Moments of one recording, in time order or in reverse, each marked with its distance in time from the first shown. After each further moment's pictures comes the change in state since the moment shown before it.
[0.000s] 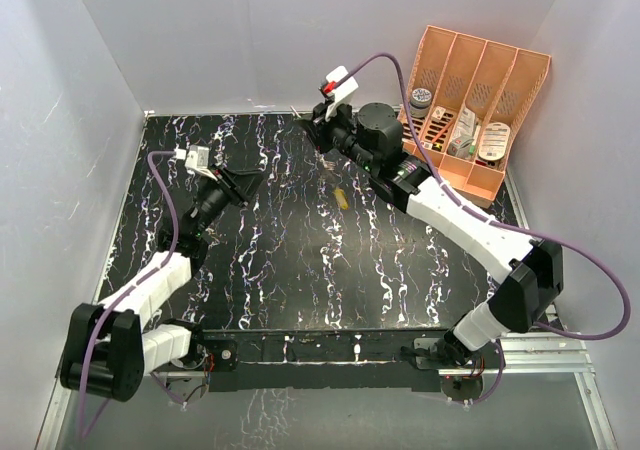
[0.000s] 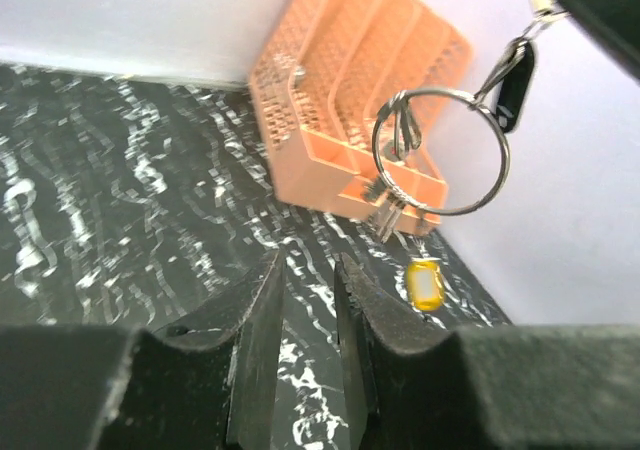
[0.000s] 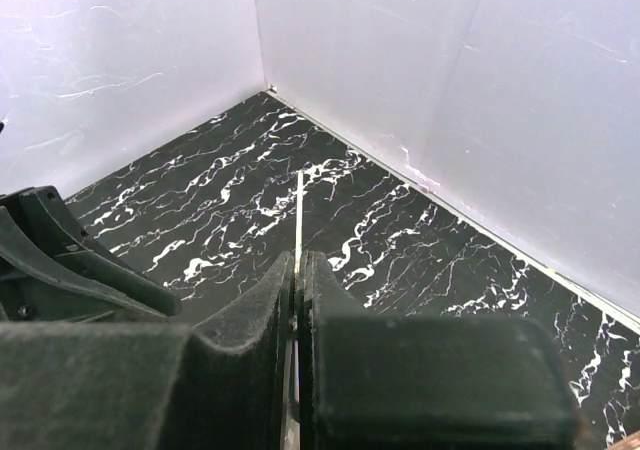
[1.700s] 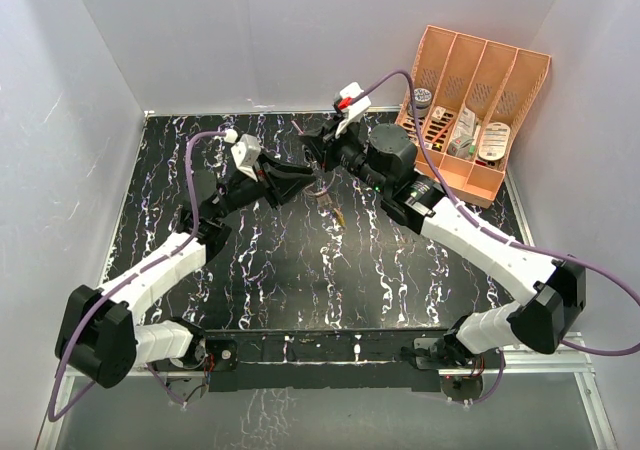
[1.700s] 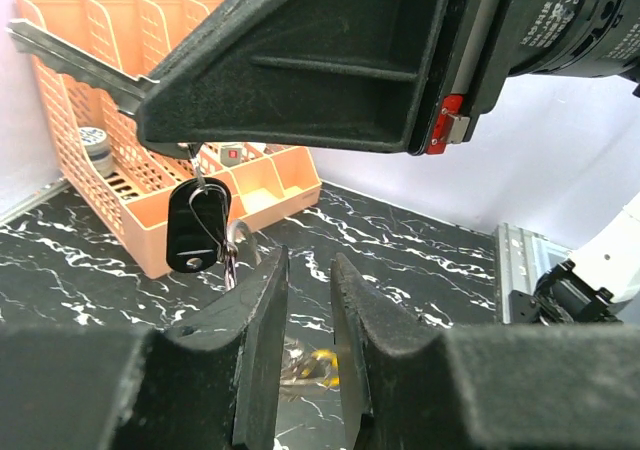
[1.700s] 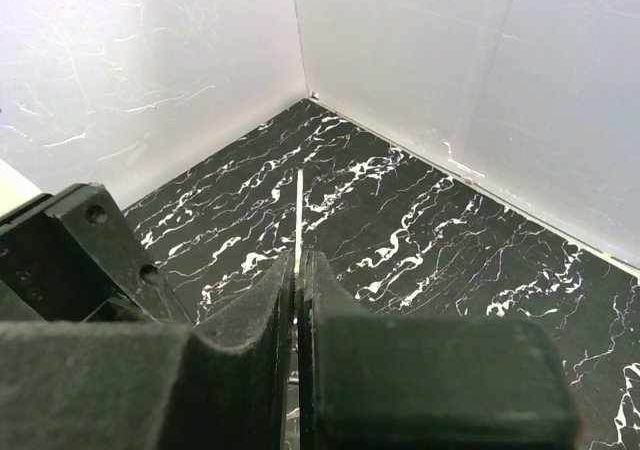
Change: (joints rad) left arm -0.266 0.132 0.248 0.094 0.299 0.239; right arm 0.059 -0.150 -0.153 0.037 0.032 0.100
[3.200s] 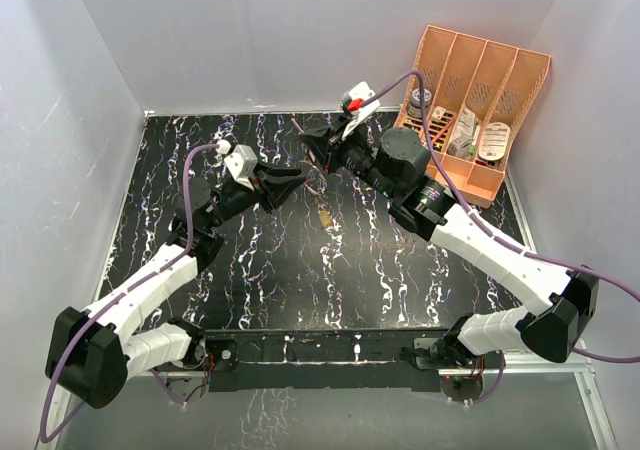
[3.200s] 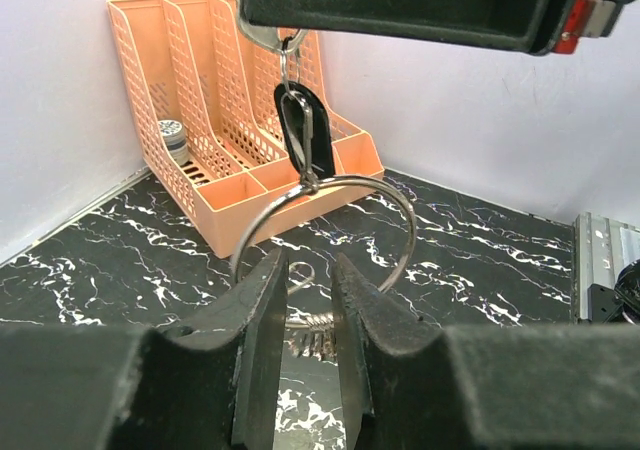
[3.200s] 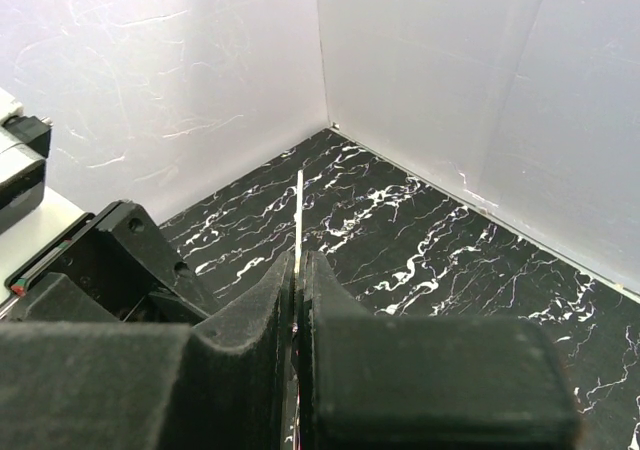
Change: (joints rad) left arm -0.003 -0.111 -0.035 -0.139 -0.123 0.180; right arm 0.030 -0.064 -0.002 0.006 -0.003 0.005
